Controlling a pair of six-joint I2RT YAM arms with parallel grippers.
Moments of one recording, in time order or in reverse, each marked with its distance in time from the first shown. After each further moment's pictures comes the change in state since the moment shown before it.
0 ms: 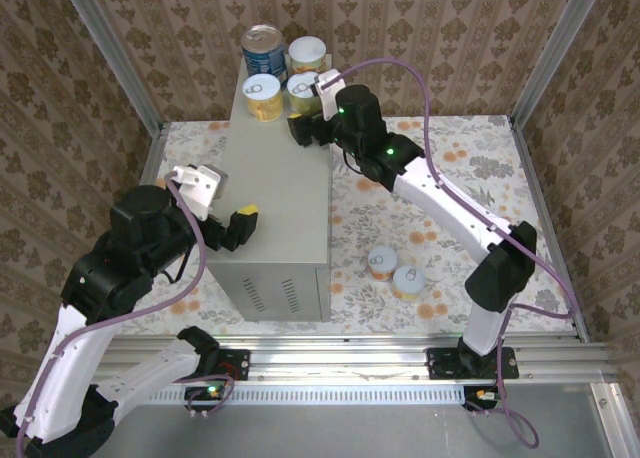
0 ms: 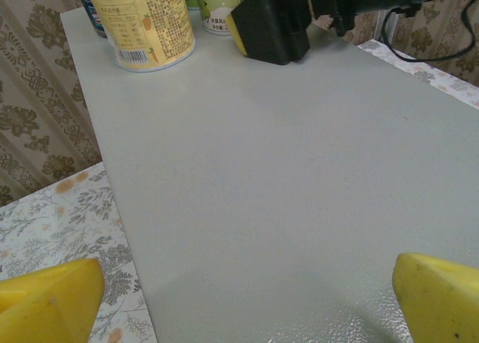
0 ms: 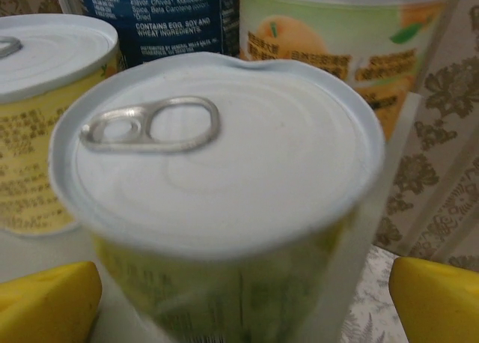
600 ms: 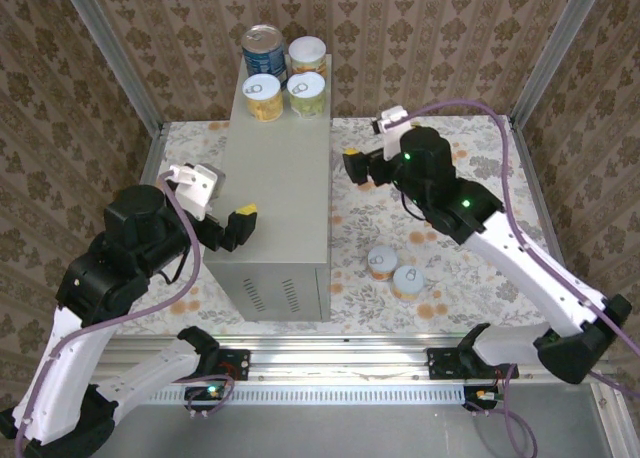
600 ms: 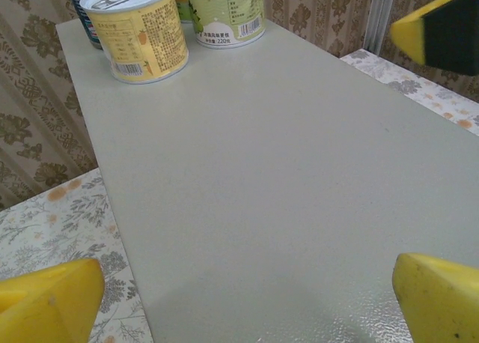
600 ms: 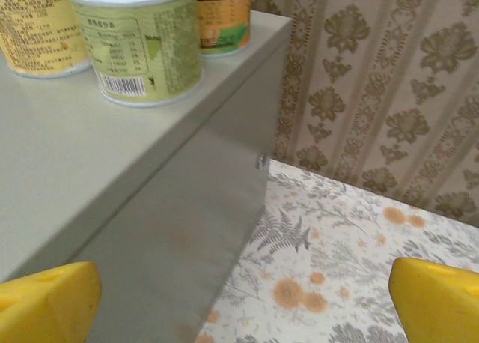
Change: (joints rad) left arm 0.000 0.004 0.030 -0.011 0.030 -0.007; right arm -0.001 -0.523 -0.426 -0.160 0.100 0.029
